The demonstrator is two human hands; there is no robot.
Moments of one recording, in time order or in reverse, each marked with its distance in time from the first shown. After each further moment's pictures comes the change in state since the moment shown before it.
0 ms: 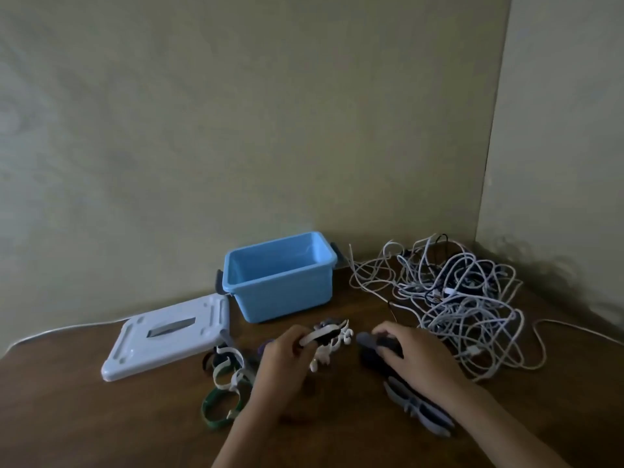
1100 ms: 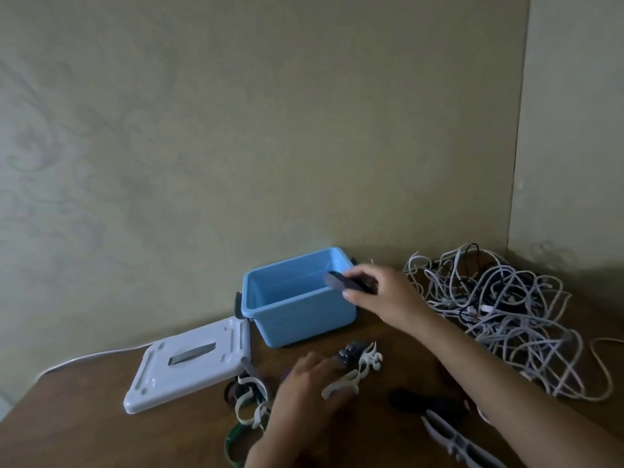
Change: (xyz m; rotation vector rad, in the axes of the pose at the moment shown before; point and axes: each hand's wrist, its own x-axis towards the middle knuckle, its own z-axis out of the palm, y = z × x) left_hand 0.012 -0.025 -0.005 0.344 -0.135 0.186; right_hand 0.106 -0.059 -0.033 0.482 0.091 -0.186
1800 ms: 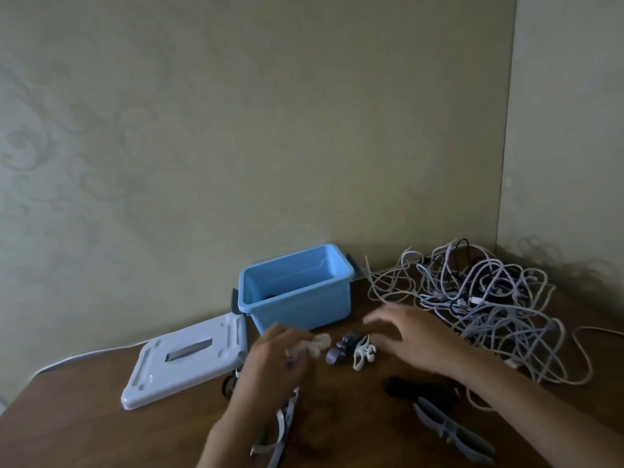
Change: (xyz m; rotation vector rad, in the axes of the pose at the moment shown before) left_hand -0.005 -0.003 -0.054 -0.120 0.219 0.036; right_hand -0.063 0.018 -0.011 -0.438 -0.243 0.060
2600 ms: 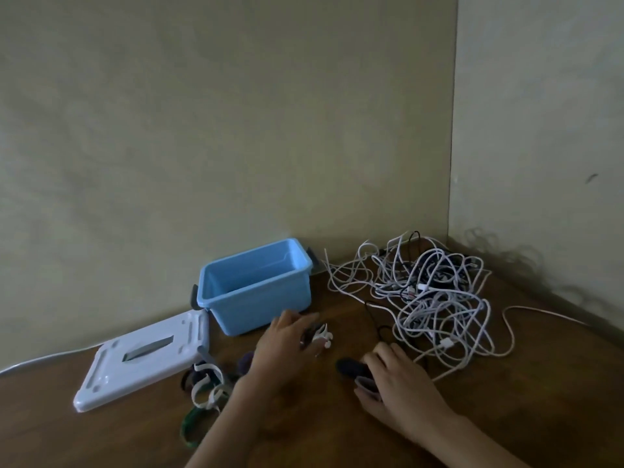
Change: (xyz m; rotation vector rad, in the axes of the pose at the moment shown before) left_hand 0.036 0.031 0.072 0.262 -0.296 -0.059; right_hand -0.082 0.027 0.063 -0.193 0.105 0.025
